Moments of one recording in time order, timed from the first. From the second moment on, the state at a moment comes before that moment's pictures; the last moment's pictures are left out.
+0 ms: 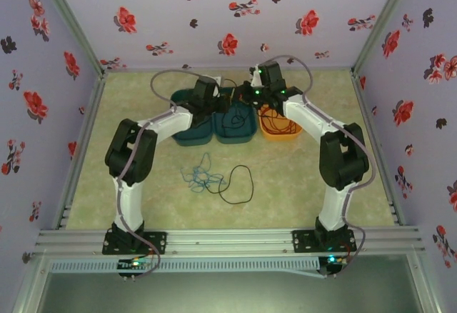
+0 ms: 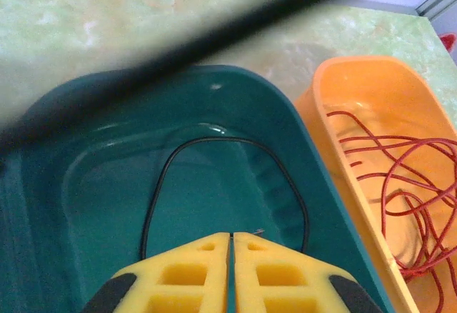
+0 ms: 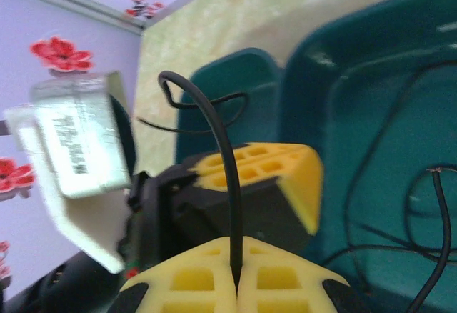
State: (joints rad) left arm -0.56 2.03 1.45 -0.01 0.09 -0.46; right arm 0.43 1.88 1.50 -0.27 -0.48 0.75
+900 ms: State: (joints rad) left arm -0.57 1.79 1.35 -0.02 -0.03 -0.43; right arm 0.39 1.75 1.28 -0.27 -0.26 0.75
